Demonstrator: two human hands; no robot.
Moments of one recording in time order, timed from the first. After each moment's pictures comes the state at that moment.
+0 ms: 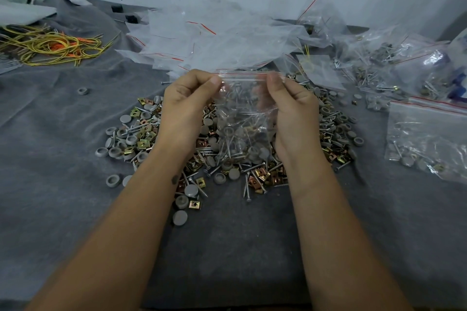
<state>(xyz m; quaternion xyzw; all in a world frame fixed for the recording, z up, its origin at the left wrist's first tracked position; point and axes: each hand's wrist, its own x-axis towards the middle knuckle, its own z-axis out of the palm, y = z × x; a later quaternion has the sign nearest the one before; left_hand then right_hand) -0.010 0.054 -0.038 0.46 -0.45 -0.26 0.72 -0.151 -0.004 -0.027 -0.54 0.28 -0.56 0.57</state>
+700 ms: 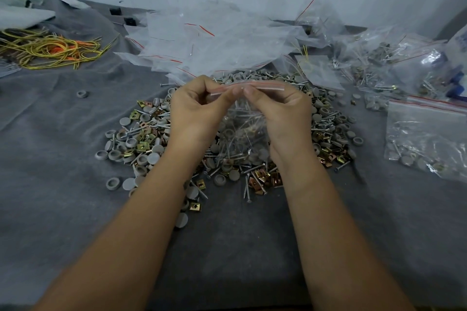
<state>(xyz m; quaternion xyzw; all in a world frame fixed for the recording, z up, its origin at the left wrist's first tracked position) -0.027 0.052 -0.033 0.50 -0.43 -0.23 0.71 -0.143 -0.003 -0.028 -0.56 0.27 -0.56 0.54</state>
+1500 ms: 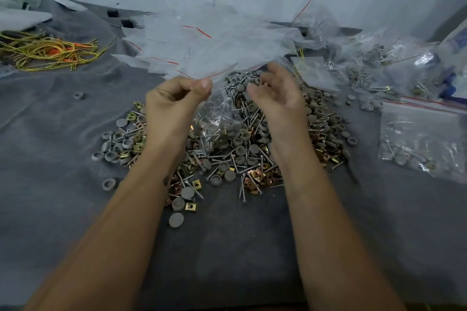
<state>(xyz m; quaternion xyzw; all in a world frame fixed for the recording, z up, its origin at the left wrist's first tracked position) -0.003 0.058 -0.038 0.47 -0.41 -0.21 0.75 -0.152 -0.010 -0.029 -0.59 0.33 -0.52 0.53</state>
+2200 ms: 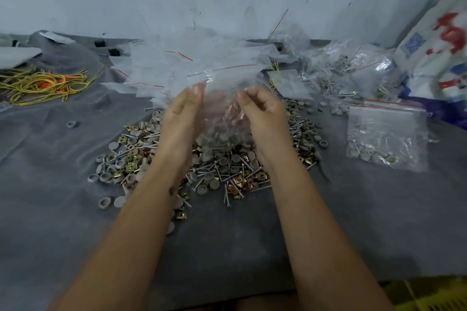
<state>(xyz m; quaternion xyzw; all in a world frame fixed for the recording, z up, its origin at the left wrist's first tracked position) -0.039 0.059 -0.013 0.42 -0.46 -0.36 0.70 -0.166 -0.004 -0.012 -0.61 0.29 -0.54 0.51</state>
